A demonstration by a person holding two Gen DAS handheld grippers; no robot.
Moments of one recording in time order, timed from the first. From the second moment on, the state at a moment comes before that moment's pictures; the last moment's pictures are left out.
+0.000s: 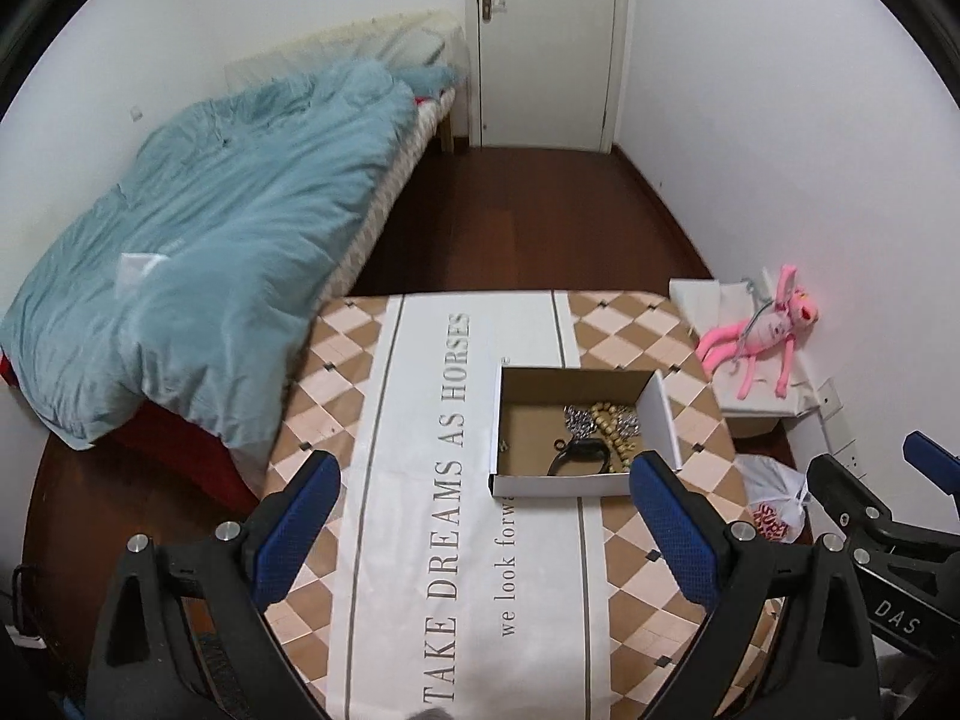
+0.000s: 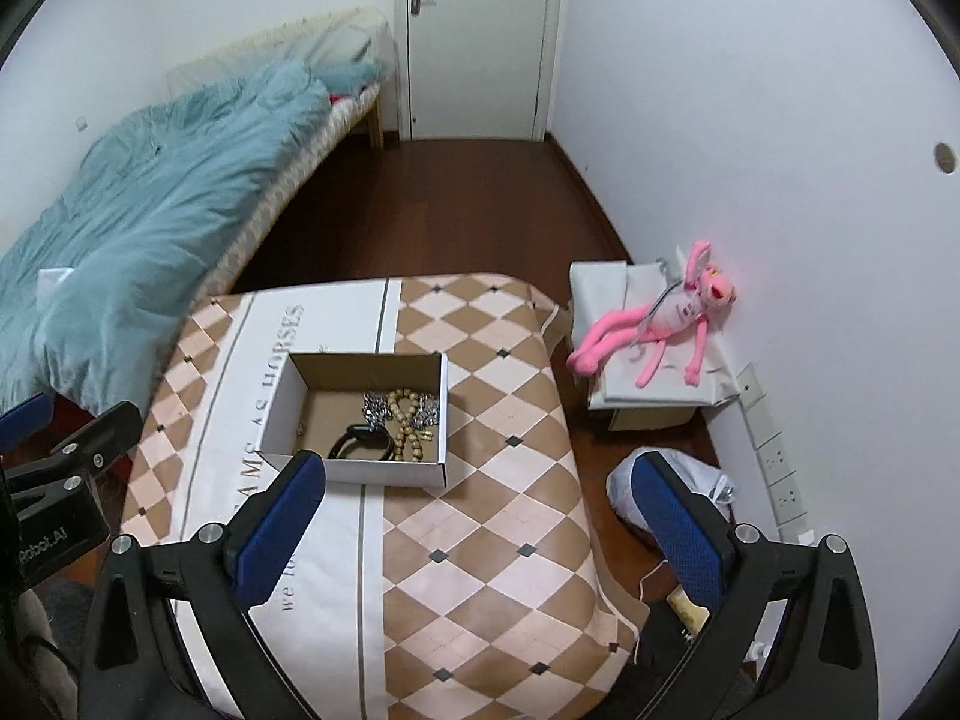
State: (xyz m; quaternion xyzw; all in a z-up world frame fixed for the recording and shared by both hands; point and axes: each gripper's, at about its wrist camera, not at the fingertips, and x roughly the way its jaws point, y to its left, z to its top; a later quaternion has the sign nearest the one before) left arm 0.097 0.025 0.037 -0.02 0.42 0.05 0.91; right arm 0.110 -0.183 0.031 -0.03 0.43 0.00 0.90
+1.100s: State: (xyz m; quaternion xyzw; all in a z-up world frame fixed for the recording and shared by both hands) left arm 0.077 0.012 0.083 -0.03 0.42 0.03 0.91; right arm 0.077 -0.198 0.094 -0.02 0.40 -0.01 0.92
